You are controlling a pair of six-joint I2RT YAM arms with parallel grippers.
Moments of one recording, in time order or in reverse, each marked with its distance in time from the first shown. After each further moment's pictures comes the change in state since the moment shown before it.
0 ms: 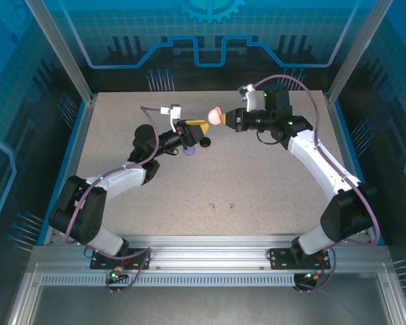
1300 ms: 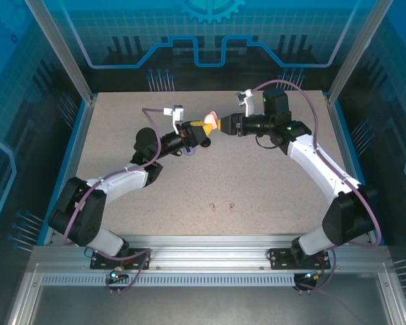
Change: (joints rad) left arm -0.058 -0.011 -0.008 0.102 0.003 -0.036; right arm 0.013 -0.031 -0.089 0.087 -0.085 0.021
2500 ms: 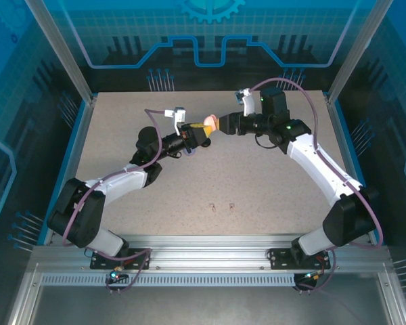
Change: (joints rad) left arm 0.000 -0.012 -0.005 -0.122 -0.039 0.065; right arm 0.027 -0.006 0.042 -0.082 0.167 -0.073
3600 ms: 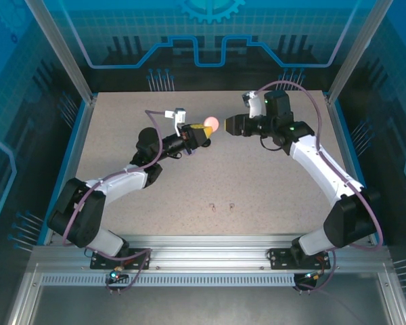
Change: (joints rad) left arm -0.002 0.001 -0.010 0.014 -0.003 0.013; right arm -0.040 -0.019 -0.047 -0.026 0.079 -0.026
